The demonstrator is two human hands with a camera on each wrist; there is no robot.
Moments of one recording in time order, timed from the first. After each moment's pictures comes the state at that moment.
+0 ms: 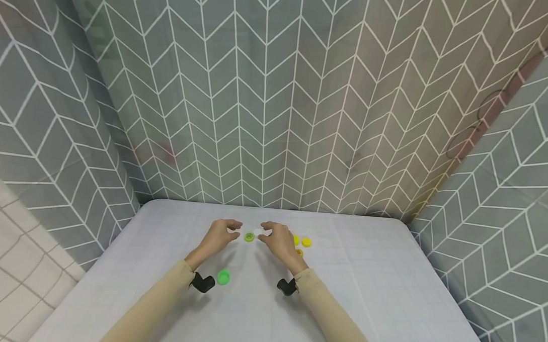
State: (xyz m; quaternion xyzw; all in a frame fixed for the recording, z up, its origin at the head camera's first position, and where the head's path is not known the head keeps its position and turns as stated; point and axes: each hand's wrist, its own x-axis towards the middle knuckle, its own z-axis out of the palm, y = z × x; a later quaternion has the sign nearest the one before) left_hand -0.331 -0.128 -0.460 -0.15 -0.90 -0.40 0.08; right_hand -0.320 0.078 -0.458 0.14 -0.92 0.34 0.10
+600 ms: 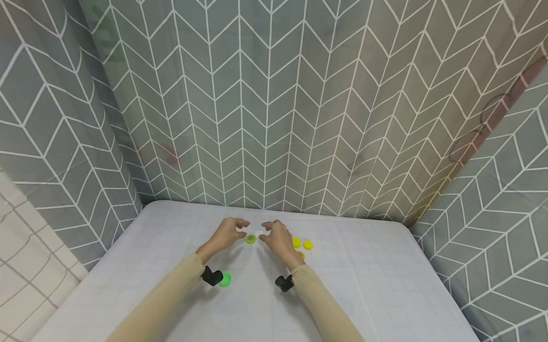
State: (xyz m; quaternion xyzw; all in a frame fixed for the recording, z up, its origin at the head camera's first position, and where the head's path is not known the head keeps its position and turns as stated) left_hand -0.357 -0.119 -0.468 -0.19 -0.90 -0.39 0.05; right_hand -0.337 0.071 -0.464 0.14 -0.93 0.32 0.09
